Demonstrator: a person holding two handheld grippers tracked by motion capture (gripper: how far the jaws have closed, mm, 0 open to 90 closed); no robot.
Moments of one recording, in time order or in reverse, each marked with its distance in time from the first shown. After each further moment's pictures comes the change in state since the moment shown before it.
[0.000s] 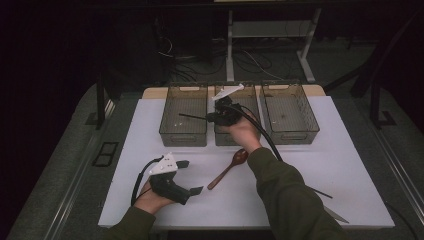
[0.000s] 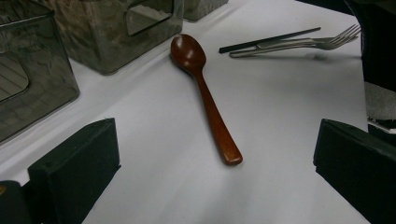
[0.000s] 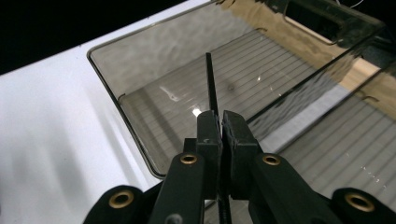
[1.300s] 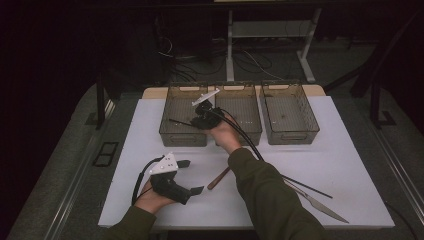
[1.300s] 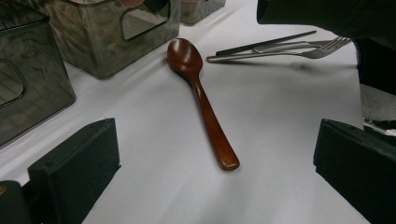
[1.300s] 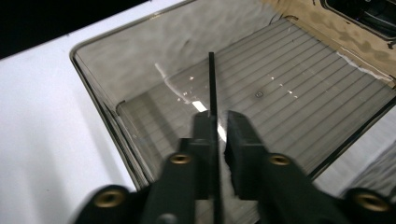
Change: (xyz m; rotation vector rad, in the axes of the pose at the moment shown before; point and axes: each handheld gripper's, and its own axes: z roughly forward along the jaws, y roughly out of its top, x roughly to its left) left arm 0.000 0.002 0.001 -0.009 -0.009 -0.001; right arm 0.021 0.012 0.053 0.058 -0.003 0.005
